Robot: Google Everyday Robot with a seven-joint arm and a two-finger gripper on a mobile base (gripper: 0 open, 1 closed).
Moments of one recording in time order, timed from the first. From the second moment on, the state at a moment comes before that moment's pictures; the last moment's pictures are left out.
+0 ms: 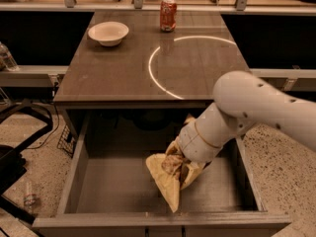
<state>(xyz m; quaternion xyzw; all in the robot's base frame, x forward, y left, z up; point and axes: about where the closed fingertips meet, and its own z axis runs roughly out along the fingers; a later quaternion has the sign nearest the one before) 0.415 -0.042 0.731 -0.84 0.46 0.17 0.22</state>
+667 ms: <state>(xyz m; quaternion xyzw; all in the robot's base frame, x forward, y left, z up) 0.420 -0.029 0.663 -0.83 0.51 0.17 0.17</state>
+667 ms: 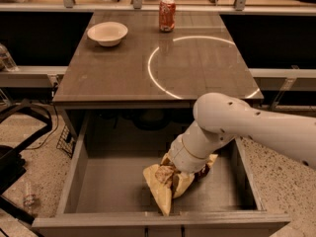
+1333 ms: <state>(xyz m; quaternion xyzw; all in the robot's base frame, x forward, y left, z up) 0.419 -0.028 0.664 -0.83 0.51 0.17 0.17</state>
